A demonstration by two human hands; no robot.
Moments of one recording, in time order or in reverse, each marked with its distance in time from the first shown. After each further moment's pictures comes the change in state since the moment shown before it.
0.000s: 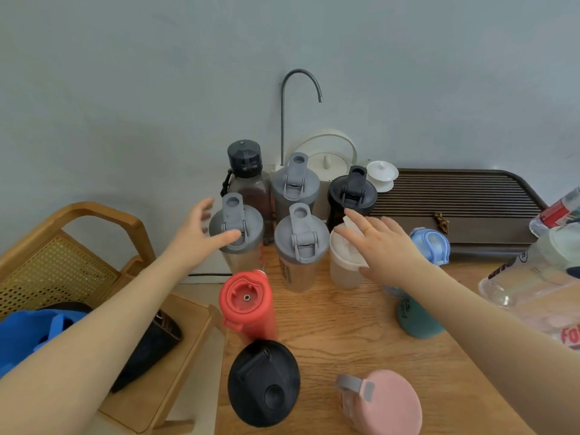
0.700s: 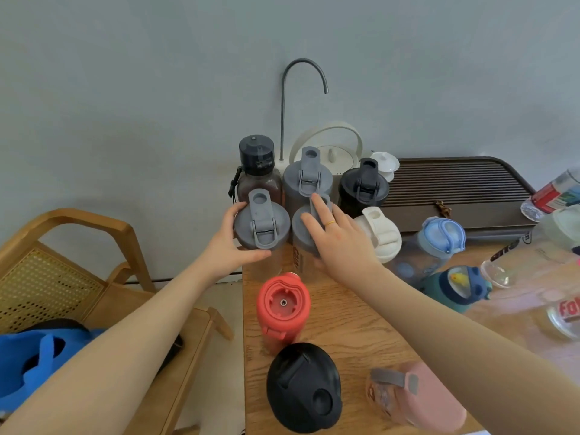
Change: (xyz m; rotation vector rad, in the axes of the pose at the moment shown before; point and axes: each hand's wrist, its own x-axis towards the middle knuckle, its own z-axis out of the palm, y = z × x) left_hand 0.024 -0.031 0.009 -0.118 -0.239 0.116; right_hand 0.047 -0.094 0.000 0.105 0.220 0.129
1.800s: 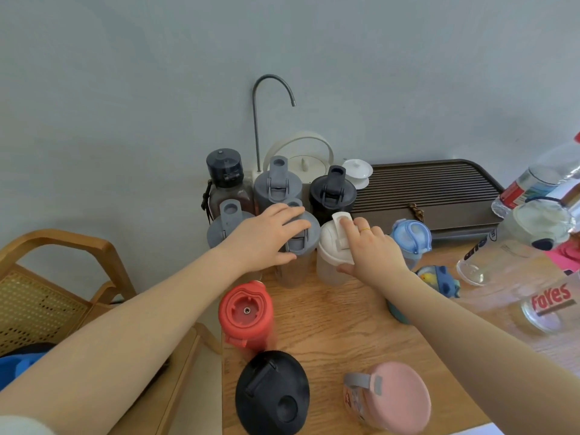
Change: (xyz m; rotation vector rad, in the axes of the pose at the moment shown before) left_hand 0.023 0.080 0.060 1.106 -0.258 0.587; right_hand -0.039 0.080 0.002 -0.020 -0.134 0.250
